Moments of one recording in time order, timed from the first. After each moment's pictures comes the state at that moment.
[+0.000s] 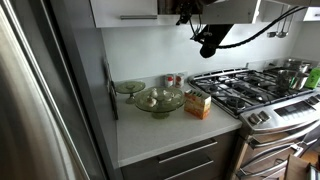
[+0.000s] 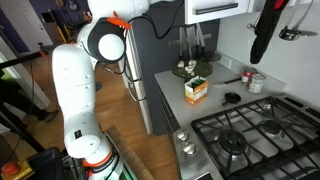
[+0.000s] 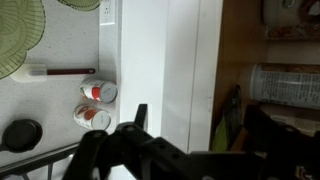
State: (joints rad) arm -0.13 0.28 0.08 -1.12 -0.17 2.36 1.84
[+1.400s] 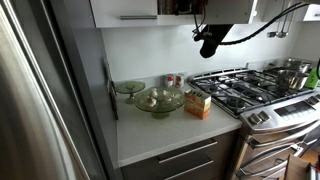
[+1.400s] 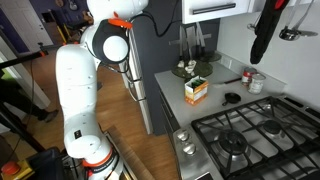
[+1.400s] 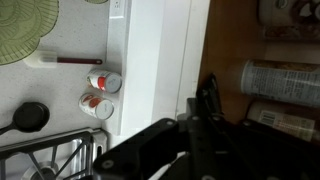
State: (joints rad) arm -0.14 0.31 0.09 -0.97 -0.16 2.19 1.76
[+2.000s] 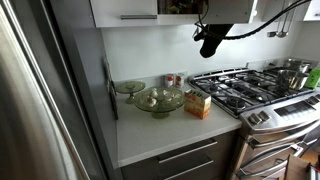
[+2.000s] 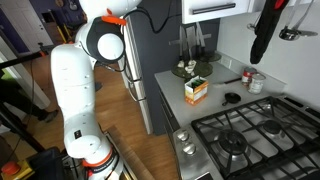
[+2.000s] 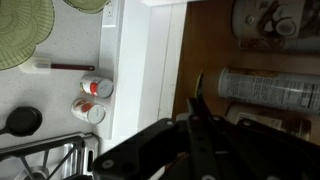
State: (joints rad) arm -0.14 0.27 0.10 -0.97 -0.13 2.19 1.74
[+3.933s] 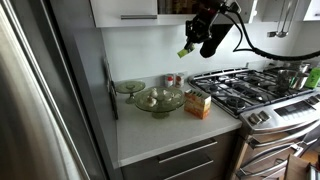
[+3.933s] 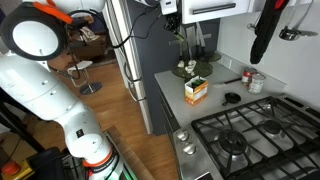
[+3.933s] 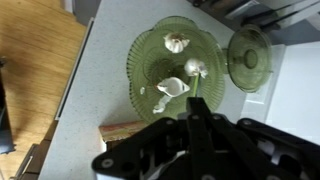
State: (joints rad) arm -0.07 -0.20 0.10 -1.76 0.26 2.03 1.56
